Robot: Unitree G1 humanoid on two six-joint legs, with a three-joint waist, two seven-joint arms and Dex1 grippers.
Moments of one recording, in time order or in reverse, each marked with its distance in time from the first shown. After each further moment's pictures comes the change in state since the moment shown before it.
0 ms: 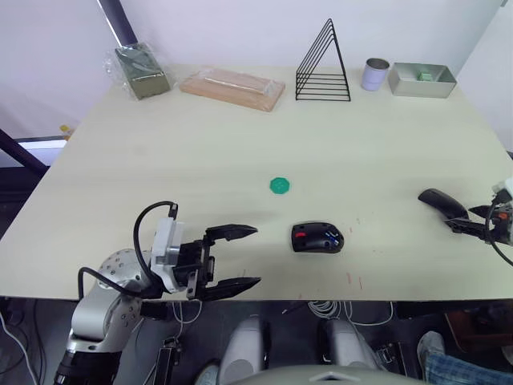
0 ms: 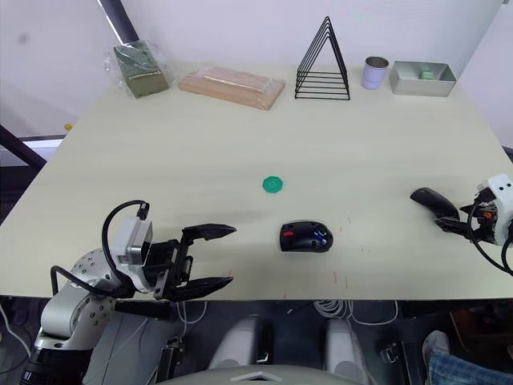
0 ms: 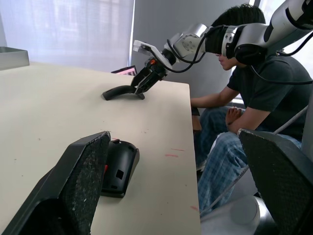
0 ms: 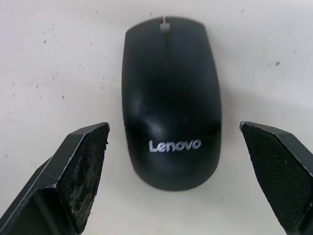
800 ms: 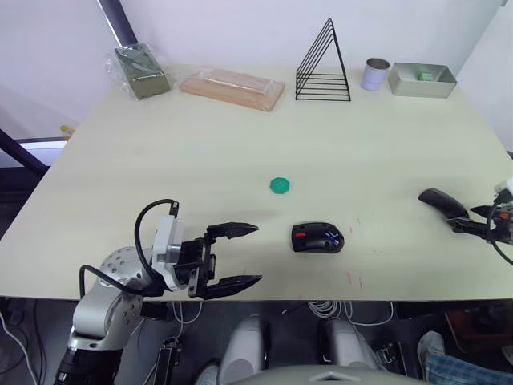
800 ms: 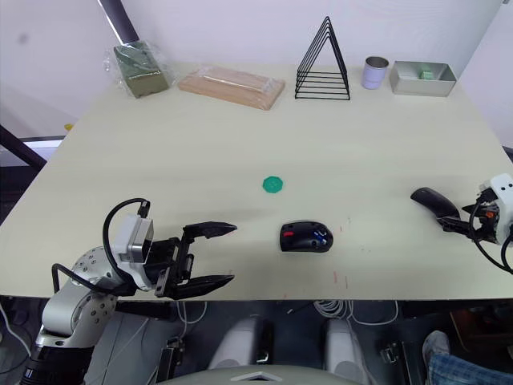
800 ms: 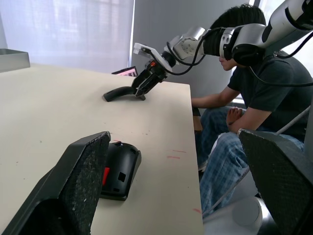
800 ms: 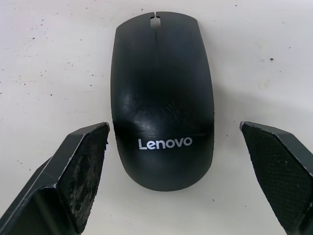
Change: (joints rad) left arm -0.012 0.000 -0.005 0.000 0.000 0.001 0.008; right arm -0.031 0.019 0.000 0.086 -0.042 -0.053 0.032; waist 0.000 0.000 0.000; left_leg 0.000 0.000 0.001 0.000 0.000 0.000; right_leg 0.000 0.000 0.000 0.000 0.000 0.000
